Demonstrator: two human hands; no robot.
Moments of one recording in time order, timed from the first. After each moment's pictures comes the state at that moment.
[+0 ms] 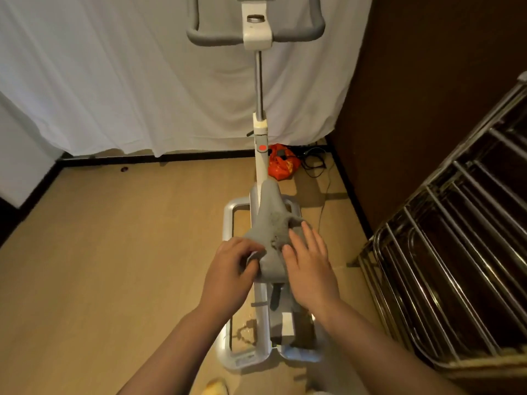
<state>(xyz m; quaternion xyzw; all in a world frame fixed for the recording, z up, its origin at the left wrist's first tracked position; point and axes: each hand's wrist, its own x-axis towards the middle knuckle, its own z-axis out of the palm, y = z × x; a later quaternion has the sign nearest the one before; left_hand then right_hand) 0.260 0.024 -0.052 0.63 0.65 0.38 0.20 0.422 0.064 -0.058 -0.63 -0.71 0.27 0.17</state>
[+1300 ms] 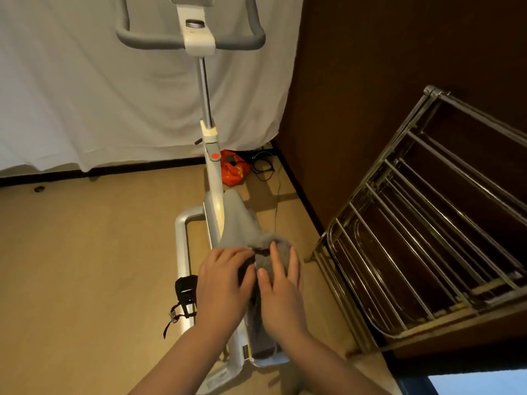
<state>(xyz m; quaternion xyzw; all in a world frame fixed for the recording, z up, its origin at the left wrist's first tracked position) 0.282 0.043 -0.054 0.68 0.64 0.34 0.14 0.398 0.034 -0.065 -0.71 -0.58 0.34 0.23</state>
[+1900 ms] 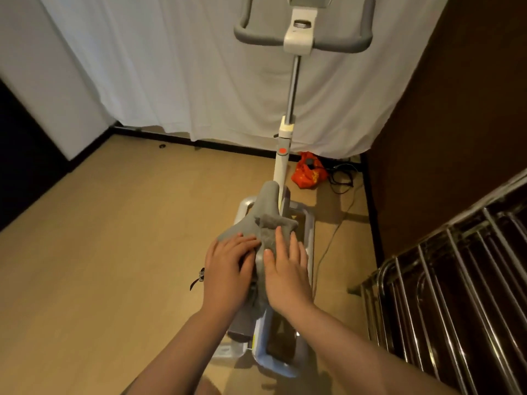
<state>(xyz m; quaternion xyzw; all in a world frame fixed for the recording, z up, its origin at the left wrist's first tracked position) 0.336 0.029 -0.067 0.50 0.76 0.40 0.09 0.447 0.081 -0.046 -0.54 -0.76 0.35 0.07</state>
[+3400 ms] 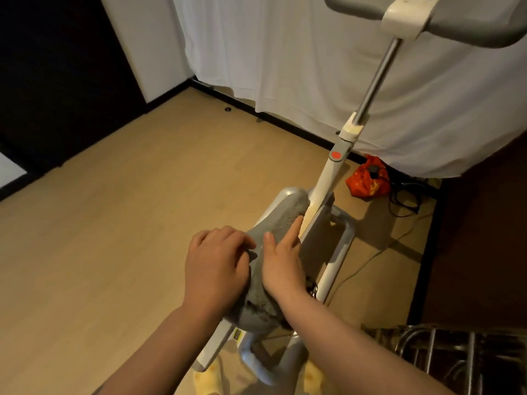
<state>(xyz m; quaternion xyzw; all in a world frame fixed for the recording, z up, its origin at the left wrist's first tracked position) 0.343 0.088 -0.048 0.40 0.87 0.30 -0.03 0.409 0.186 -0.052 -0.47 -0.74 0.47 0.04</state>
